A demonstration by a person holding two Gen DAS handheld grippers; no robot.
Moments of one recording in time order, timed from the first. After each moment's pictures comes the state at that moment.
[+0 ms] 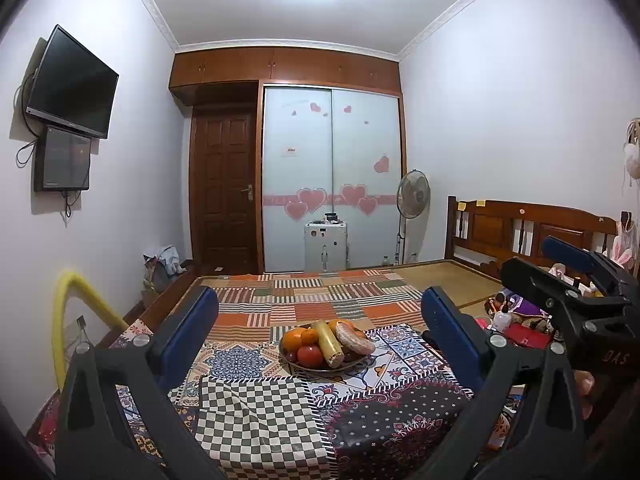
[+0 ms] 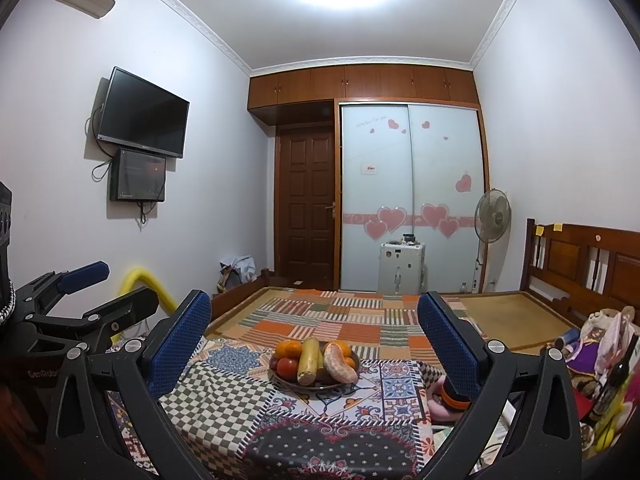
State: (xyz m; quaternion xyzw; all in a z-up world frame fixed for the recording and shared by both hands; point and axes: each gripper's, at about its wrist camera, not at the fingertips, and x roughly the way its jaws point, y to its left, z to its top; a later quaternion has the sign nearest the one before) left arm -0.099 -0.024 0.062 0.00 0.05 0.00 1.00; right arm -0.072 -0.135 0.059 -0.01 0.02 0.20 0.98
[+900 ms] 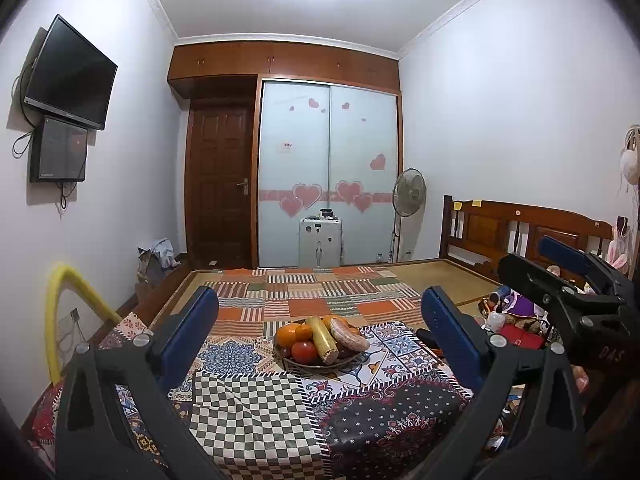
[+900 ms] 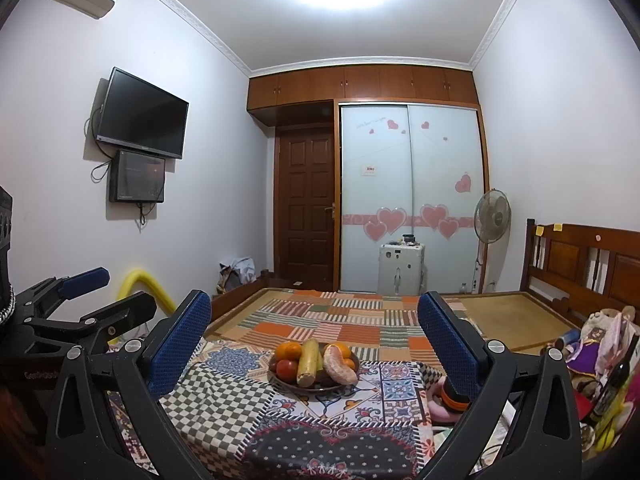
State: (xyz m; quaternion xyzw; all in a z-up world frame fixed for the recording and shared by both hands) left arm -0.098 -0.018 0.061 -0.01 0.06 -0.01 1.00; right arm -0.067 -0.132 0.065 -0.01 0.03 0.20 0.98
